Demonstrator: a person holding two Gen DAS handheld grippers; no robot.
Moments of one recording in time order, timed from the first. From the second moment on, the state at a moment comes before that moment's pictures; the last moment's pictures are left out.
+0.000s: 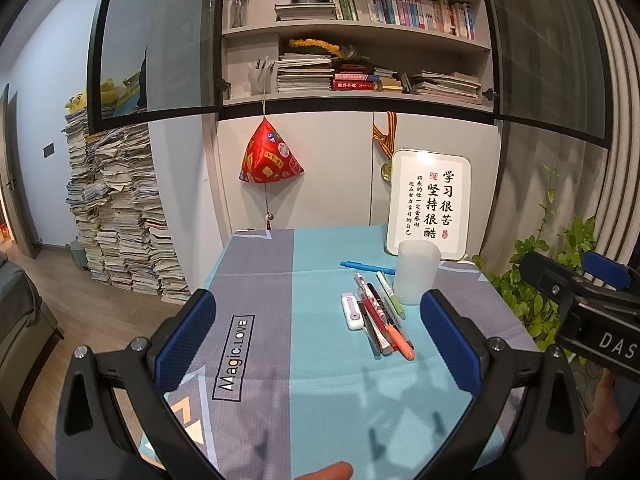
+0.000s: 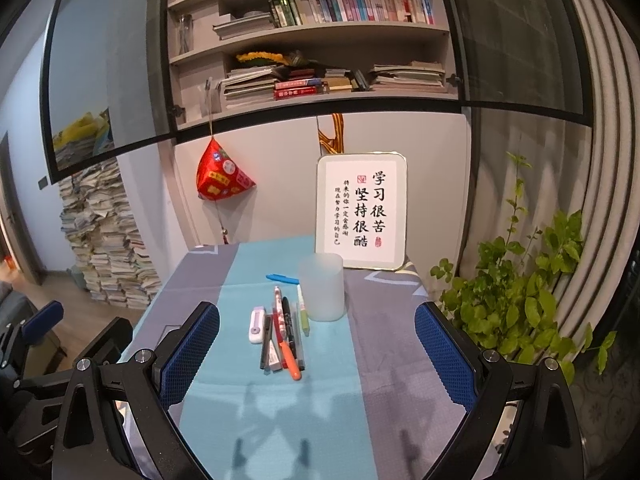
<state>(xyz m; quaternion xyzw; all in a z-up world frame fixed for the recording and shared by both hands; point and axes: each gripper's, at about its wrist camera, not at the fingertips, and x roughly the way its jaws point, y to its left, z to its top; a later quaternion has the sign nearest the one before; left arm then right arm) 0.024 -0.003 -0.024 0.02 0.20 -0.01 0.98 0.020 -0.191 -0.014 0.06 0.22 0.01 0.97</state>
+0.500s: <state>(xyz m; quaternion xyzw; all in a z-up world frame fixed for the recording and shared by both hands) 0.048 -0.008 -0.038 0.02 0.23 -0.02 0.97 0.050 -0.187 -0.024 0.05 0.25 0.01 0.97</state>
